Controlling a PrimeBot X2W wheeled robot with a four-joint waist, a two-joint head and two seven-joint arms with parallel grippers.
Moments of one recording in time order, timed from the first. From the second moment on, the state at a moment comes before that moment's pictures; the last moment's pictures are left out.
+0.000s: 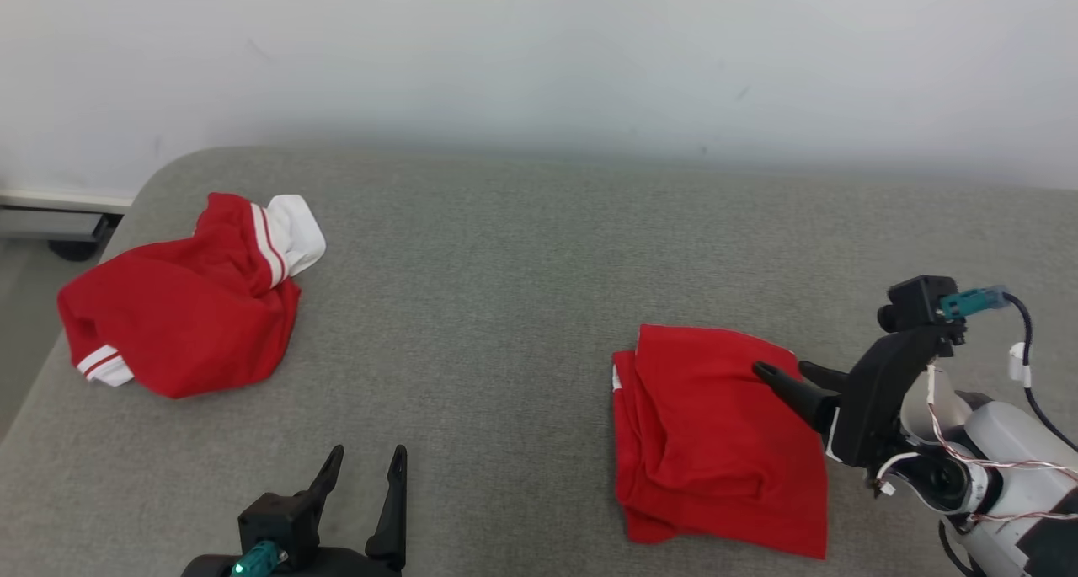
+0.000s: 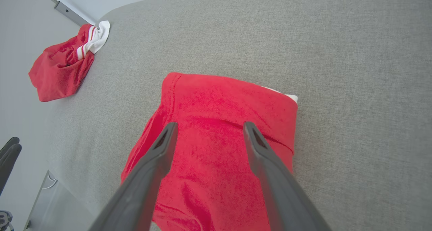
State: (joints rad) left arm -0.08 0.09 -0.37 0.24 -0.25 0.11 -0.10; right arm -0.49 -0.47 0.60 0.37 1.15 -0.01 0.40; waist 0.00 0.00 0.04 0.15
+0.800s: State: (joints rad) left arm -0.10 0.09 -0.39 0.21 -0.23 0.11 -0.11; right arm -0.48 -0.48 0.64 0.48 1.02 -0.06 0.33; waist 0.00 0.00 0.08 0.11
